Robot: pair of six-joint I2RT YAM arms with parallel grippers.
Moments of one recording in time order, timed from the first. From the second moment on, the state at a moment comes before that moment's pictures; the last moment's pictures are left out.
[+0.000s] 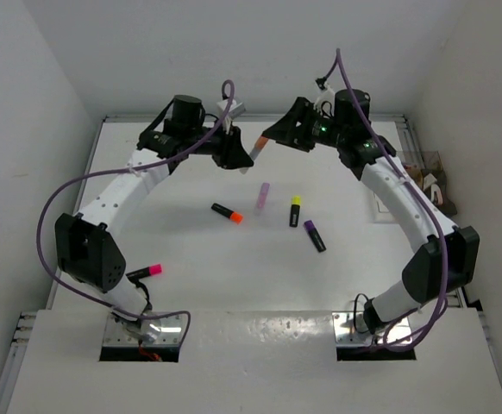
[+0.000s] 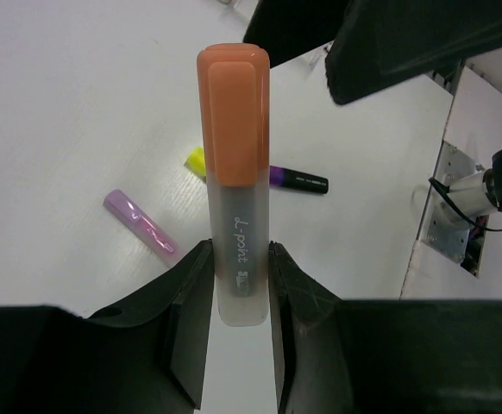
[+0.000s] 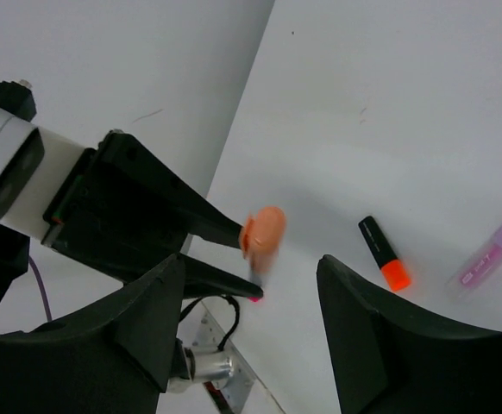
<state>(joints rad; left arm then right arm) -0.38 1.61 1.55 -0.46 0.77 0.05 0.32 1.54 1.42 -0.20 -0.56 0.72</state>
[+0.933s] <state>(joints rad) -0.47 1.62 1.58 -0.37 0.69 -0.14 0.42 1.57 1.46 -0.27 -0.40 0.65</state>
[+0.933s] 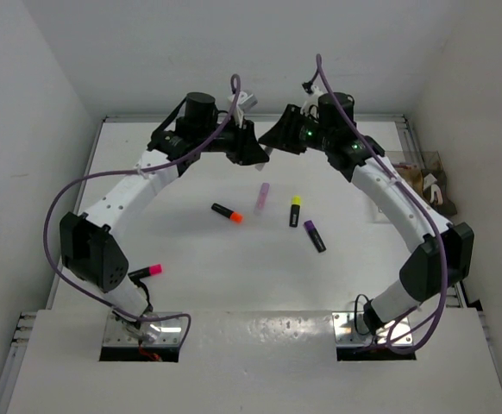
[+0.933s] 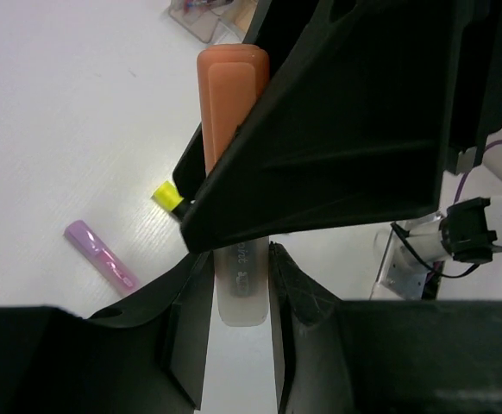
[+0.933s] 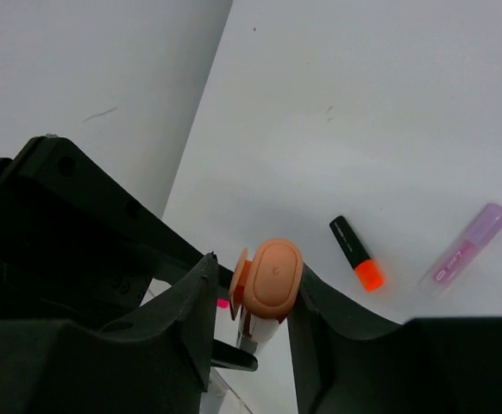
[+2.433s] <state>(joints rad) -0.36 1.64 1.57 -0.63 0.53 0.14 -0.40 1.95 1.64 -0.83 -0.03 -0.57</state>
